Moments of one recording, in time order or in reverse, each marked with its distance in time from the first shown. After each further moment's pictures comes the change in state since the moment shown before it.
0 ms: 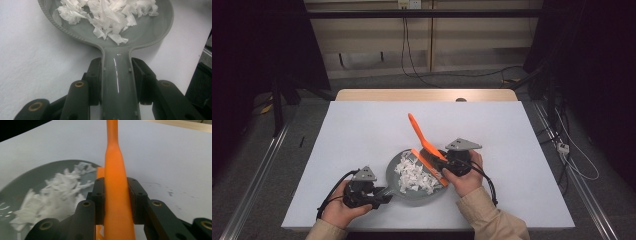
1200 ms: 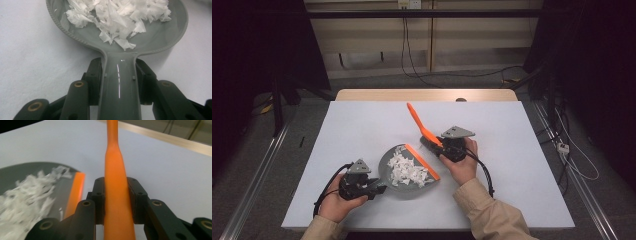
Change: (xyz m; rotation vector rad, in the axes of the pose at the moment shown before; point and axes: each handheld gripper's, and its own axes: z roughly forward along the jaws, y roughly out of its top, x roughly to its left) left arm 0.026 0.000 -0.001 -0.020 0.059 -0.018; right arm -0.022 0.018 0.033 -0.024 -0.047 -0.111
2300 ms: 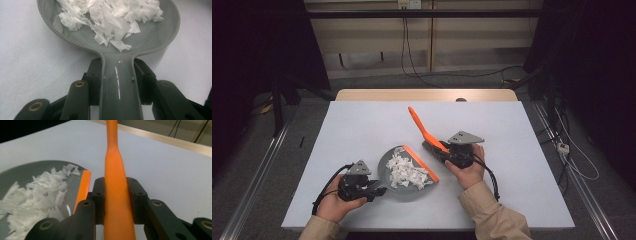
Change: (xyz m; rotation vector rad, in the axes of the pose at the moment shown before) left arm -0.004 0.000 -0.003 0.012 -0.029 0.033; right arm 0.000 -0.010 -0.025 -0.034 0.019 0.029
